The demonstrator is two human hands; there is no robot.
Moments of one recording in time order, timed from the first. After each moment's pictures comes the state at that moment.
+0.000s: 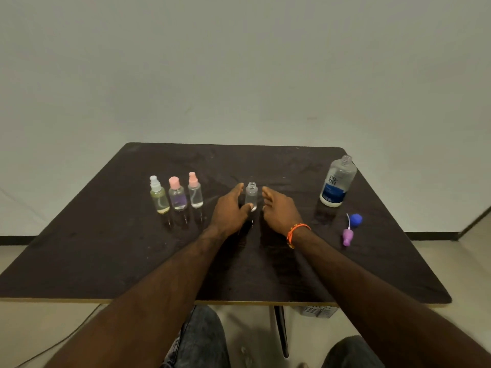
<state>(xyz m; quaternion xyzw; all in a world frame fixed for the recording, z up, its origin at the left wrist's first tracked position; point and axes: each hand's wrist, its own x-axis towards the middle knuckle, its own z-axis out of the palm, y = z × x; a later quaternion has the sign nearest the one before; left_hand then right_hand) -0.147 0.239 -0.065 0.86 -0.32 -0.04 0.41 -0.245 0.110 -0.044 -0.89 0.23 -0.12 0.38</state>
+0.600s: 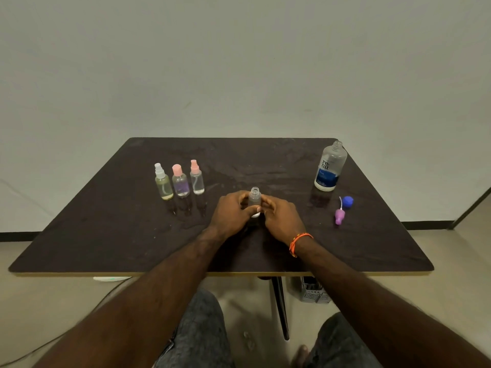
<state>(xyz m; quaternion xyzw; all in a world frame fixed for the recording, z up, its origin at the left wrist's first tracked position) -0.196 0.268 -0.066 0.81 -0.38 -0.05 0.44 -0.311 0.142 -0.055 -0.90 0.16 -0.19 0.37</state>
